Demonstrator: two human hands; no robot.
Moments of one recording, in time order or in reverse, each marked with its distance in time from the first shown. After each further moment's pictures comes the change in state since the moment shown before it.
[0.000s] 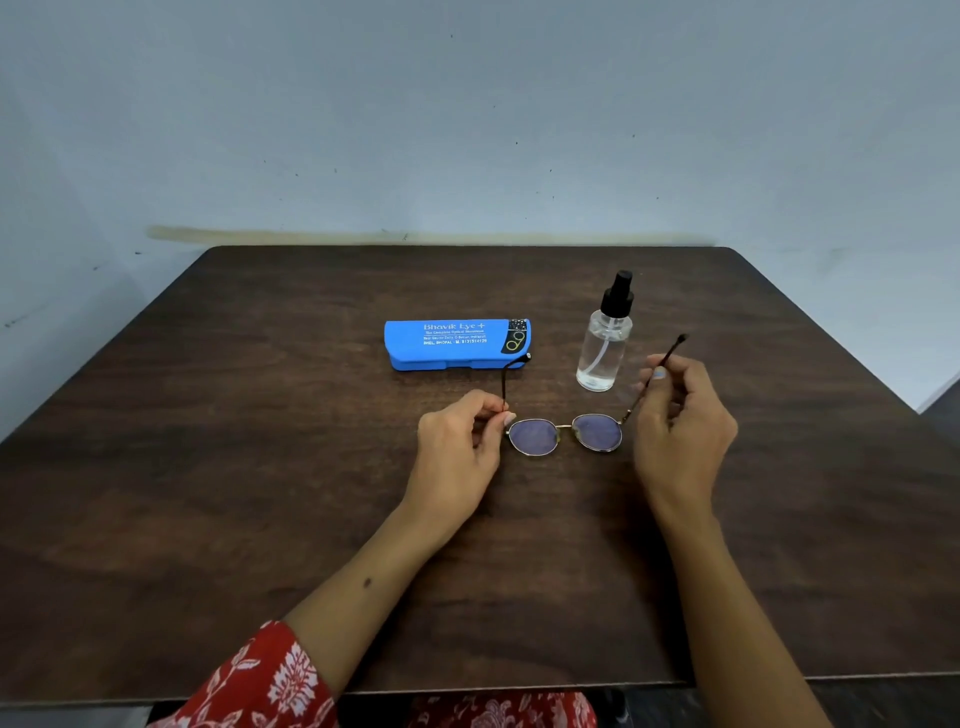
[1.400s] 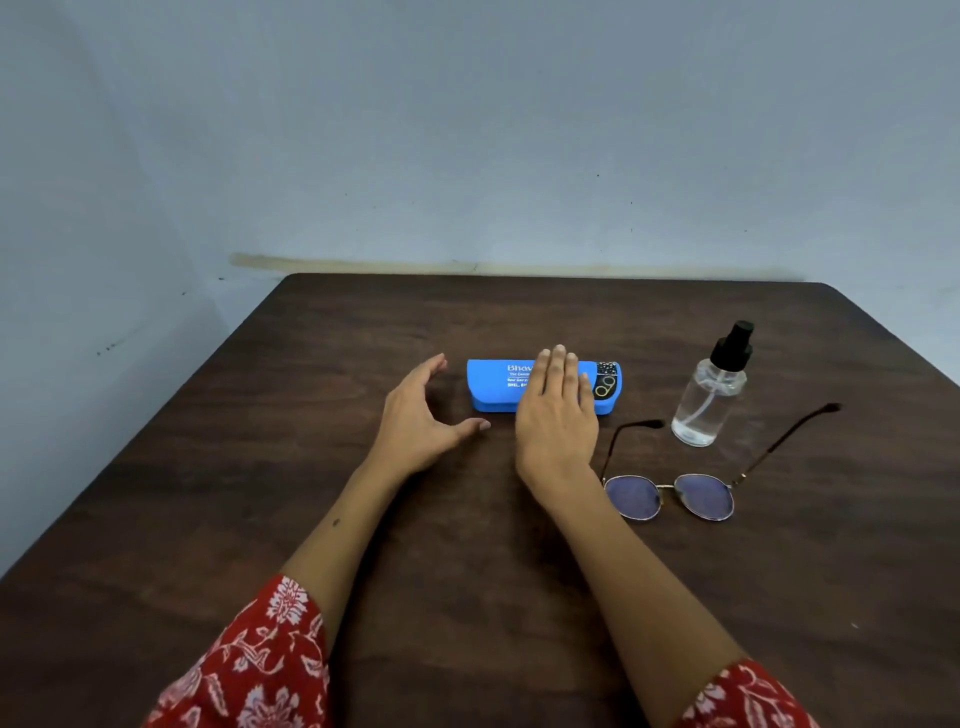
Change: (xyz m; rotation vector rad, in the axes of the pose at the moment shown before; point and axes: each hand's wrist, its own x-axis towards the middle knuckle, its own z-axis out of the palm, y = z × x) left_hand 0.076 -0.108 -0.081 0.137 -0.097 -0.260; right_hand -0.032 -0.072 0.160 -0.930 -0.756 -0.260
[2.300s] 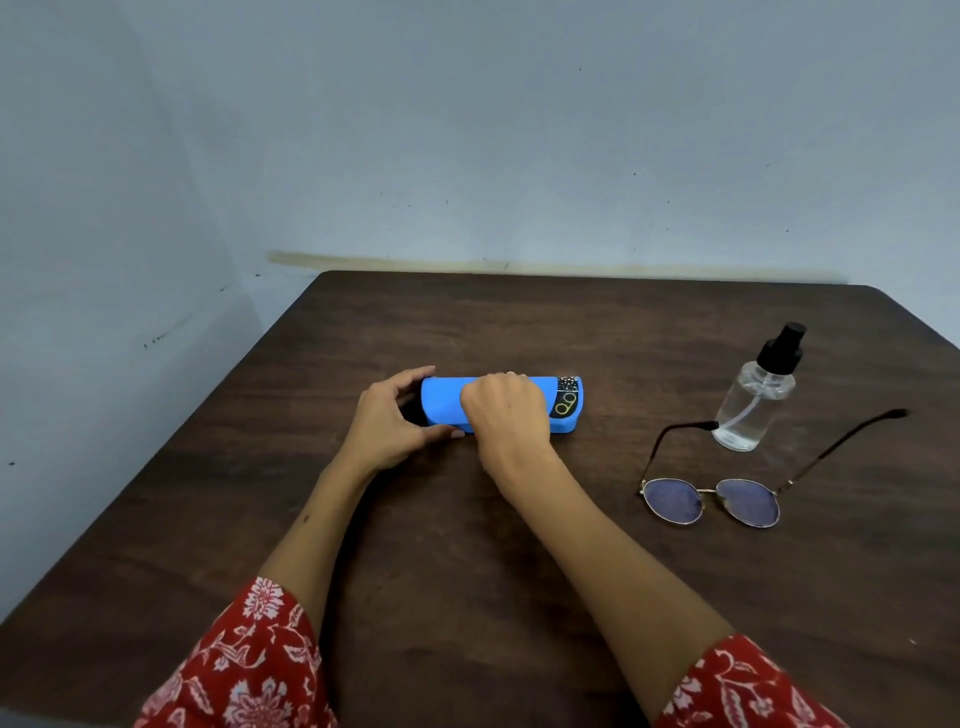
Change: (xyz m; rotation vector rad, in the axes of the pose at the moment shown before) left_hand -0.005 -0.033 -0.052 -0.094 -0.058 -0.063; right_hand -0.001 -0.068 -0.027 -0.206 -0.058 -0.400
